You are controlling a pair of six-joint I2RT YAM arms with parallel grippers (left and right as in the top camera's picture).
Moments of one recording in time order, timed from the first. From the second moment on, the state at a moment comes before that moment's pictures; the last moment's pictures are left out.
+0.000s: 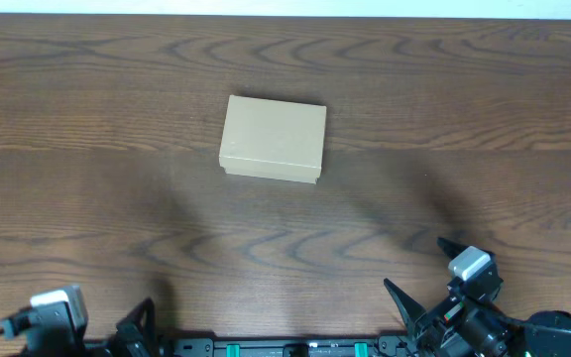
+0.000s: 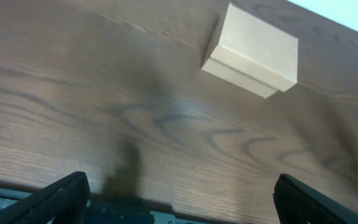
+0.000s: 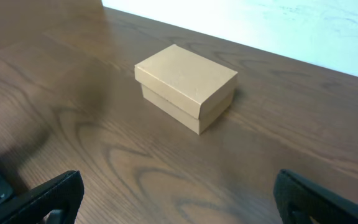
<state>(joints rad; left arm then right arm) 0.02 0.45 1.37 -1.57 0.18 -0.23 0.44 0.20 0.81 -0.98 -0.19 0.00</state>
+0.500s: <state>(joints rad) 0.02 0.36 1.32 -1.54 0.18 -0.28 0.44 0.19 0.81 -0.99 -0.19 0.01</state>
